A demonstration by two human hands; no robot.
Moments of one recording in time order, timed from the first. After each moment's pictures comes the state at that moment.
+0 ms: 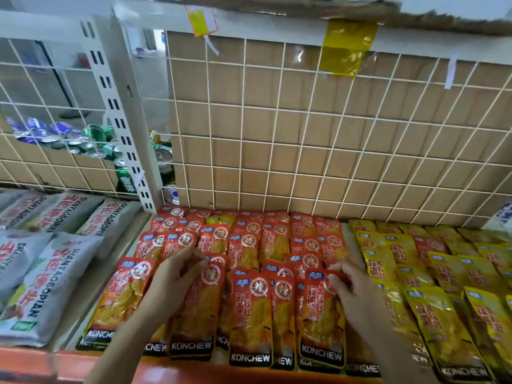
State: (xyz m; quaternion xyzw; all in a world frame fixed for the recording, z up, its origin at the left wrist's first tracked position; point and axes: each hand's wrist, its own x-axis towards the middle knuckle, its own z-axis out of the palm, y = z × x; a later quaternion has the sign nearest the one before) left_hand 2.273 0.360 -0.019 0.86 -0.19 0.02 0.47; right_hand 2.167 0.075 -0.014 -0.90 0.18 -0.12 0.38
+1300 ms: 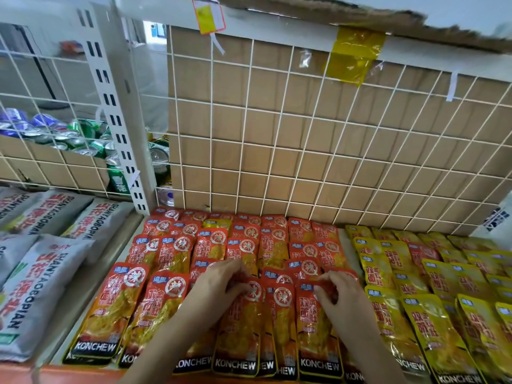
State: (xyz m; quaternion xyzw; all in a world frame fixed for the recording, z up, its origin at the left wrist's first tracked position) left_hand 2.274 0.309 -0.034 0.87 -0.33 0.00 0.37; right_hand 2.178 0.084 -0.031 -0.95 0.17 -0.13 0.22
